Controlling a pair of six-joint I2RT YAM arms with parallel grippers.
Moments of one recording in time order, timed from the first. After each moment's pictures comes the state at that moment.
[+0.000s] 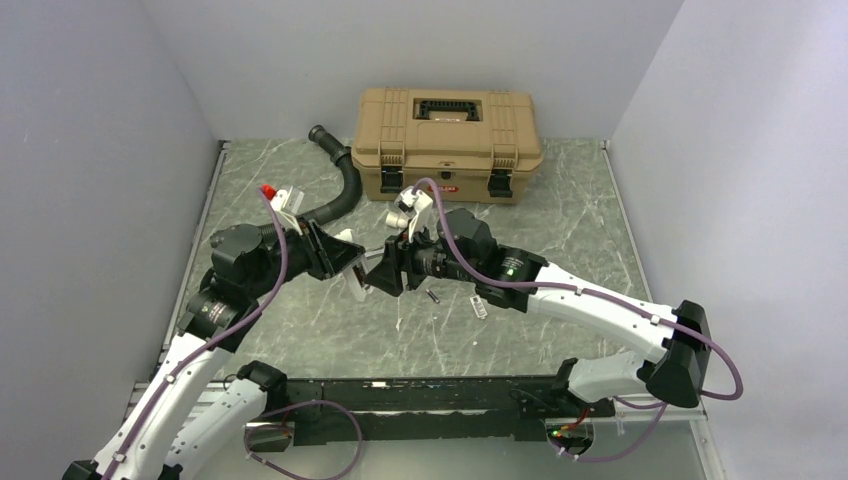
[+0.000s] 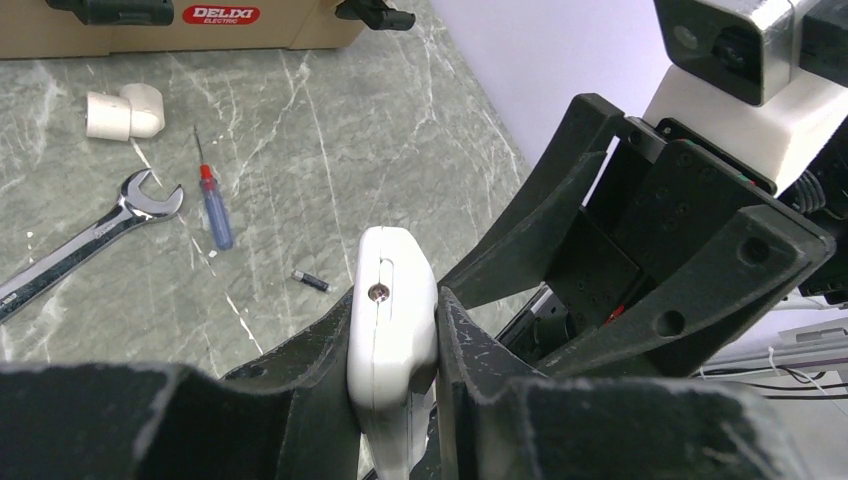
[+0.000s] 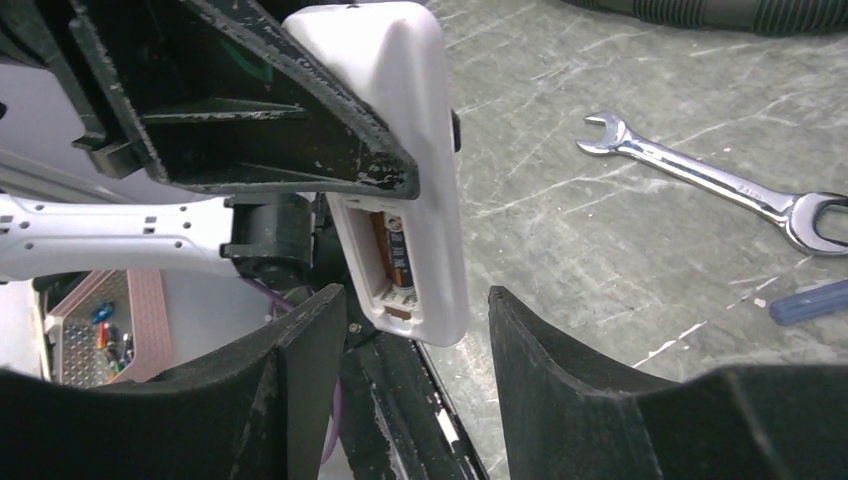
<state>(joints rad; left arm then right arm) -0.42 0.68 0.83 -0.30 0.42 -0.59 1.04 1.28 1.12 -0.13 -0.20 0.45</state>
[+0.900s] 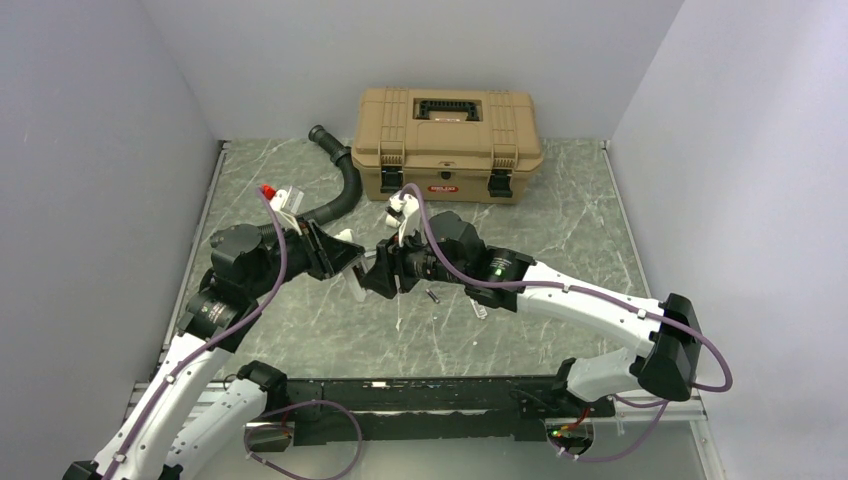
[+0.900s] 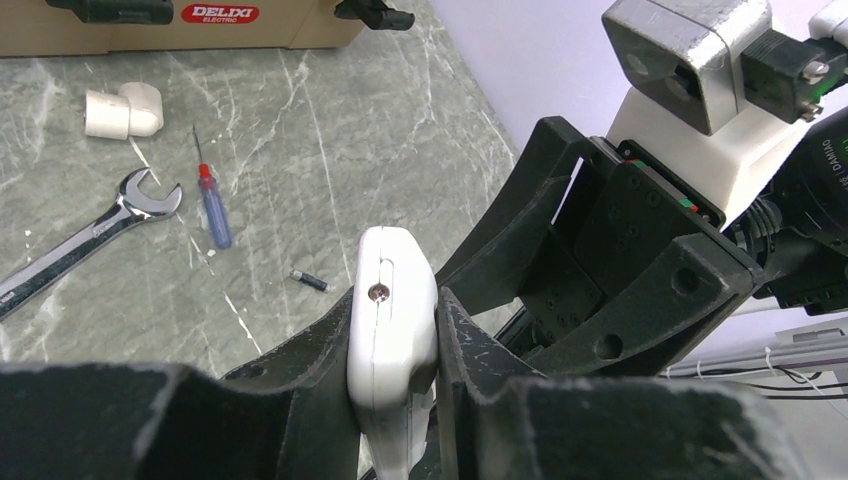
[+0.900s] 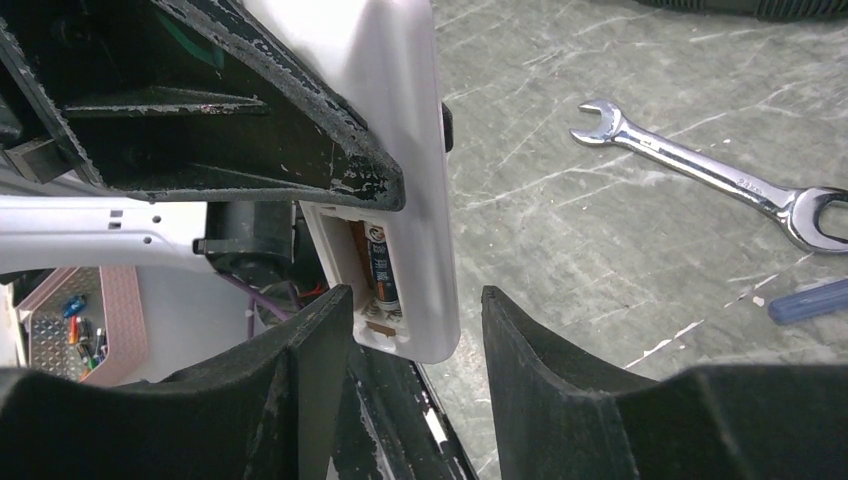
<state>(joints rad) -0.42 0.68 0.83 -0.30 0.43 -0.60 1.06 1.34 1.13 -0.13 -0.17 0.43</state>
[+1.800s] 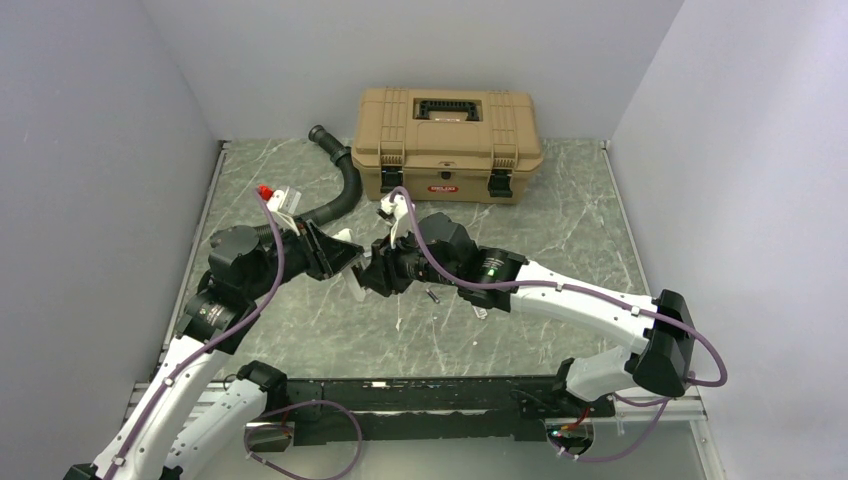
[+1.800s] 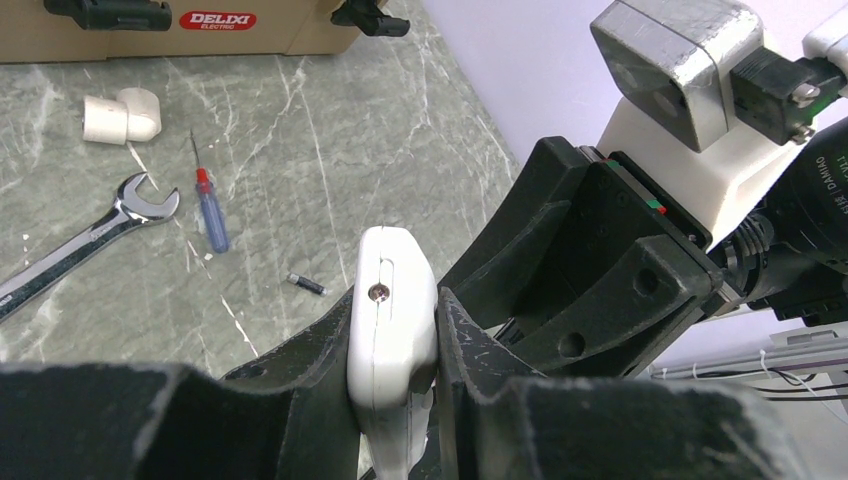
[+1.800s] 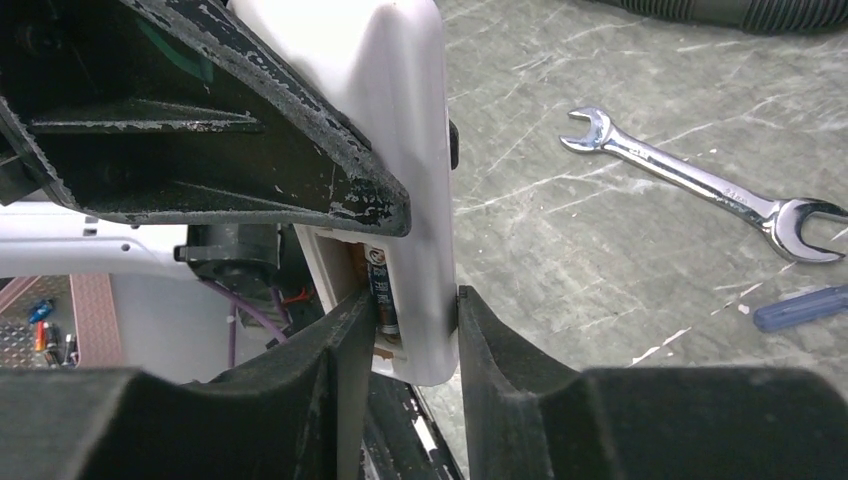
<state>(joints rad) -0.41 0.67 0.83 -0.30 0.43 -0.61 1.09 1.38 1.18 -0.15 -0.11 0.40</state>
